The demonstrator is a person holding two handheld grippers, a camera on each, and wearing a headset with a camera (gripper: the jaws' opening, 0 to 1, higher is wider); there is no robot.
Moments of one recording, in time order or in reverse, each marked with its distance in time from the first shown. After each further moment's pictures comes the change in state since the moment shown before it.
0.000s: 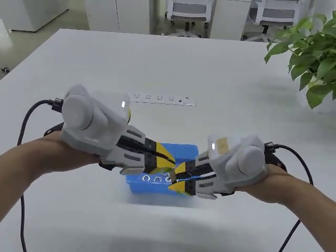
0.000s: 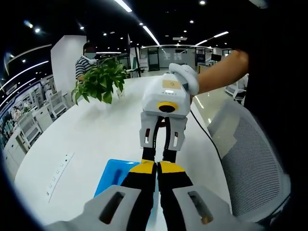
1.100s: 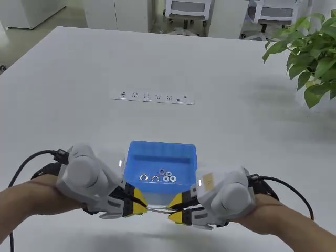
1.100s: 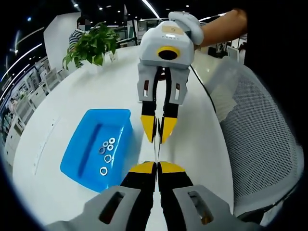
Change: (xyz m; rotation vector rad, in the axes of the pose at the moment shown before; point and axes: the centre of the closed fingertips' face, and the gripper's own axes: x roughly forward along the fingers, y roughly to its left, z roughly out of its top) left arm 0.016 -0.036 -0.115 -0.028 0.276 -0.027; right arm 0.028 0.045 -0.042 0.004 0.116 0.058
